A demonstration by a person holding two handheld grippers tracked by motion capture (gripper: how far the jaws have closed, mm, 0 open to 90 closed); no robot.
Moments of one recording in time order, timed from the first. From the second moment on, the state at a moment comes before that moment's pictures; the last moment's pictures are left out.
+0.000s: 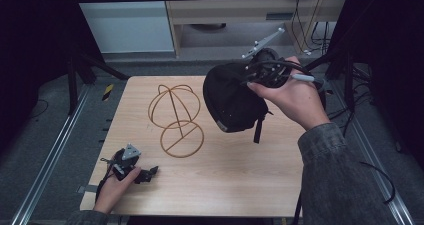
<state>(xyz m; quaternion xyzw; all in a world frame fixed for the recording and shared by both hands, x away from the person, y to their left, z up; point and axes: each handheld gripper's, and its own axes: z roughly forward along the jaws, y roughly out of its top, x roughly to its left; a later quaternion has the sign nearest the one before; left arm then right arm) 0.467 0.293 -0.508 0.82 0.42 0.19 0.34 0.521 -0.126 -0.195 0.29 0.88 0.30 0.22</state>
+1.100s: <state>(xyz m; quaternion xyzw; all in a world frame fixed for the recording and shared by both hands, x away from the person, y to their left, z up) 0.468 0.293 -0.508 0.82 0.42 0.18 0.34 0.543 -0.070 -0.152 0.27 0.89 0.29 0.23</state>
